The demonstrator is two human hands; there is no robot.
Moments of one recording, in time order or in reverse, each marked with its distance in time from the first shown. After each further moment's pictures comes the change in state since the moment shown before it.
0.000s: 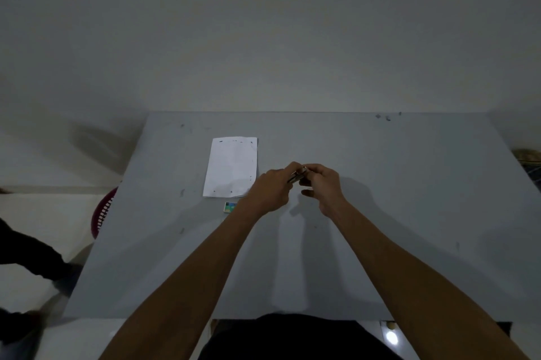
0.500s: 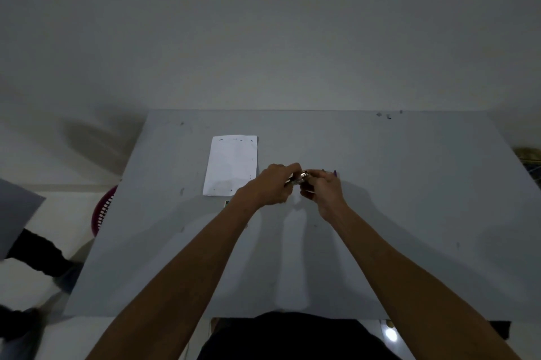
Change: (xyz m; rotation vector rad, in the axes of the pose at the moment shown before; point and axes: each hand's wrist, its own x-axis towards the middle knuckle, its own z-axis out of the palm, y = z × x) left_hand 0.010 -0.005 -0.011 -0.039 -0.107 0.035; right_hand -0.005 0.007 -0.003 0.147 -0.020 0.064
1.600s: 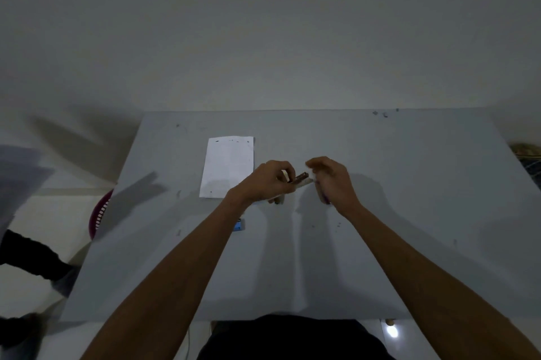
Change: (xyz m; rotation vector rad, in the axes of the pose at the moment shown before) left_hand -0.001 0.002 -0.013 -0.472 -0.081 -0.196; right_hand 0.008 -0.015 -0.030 -0.442 -0.065 -0.533
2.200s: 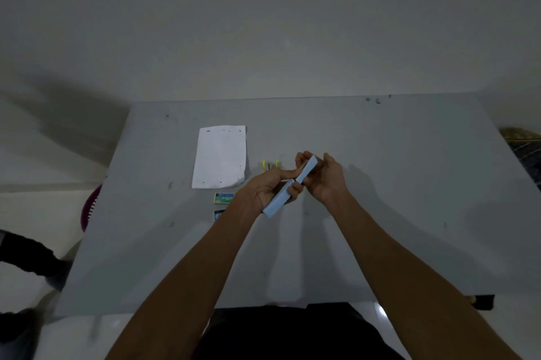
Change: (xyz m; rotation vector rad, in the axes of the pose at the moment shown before) left_hand 0.000 0.017 0.041 -1.322 -0.181 -0.639; right_hand 0.002 0.005 0.014 1.245 0.120 0.750
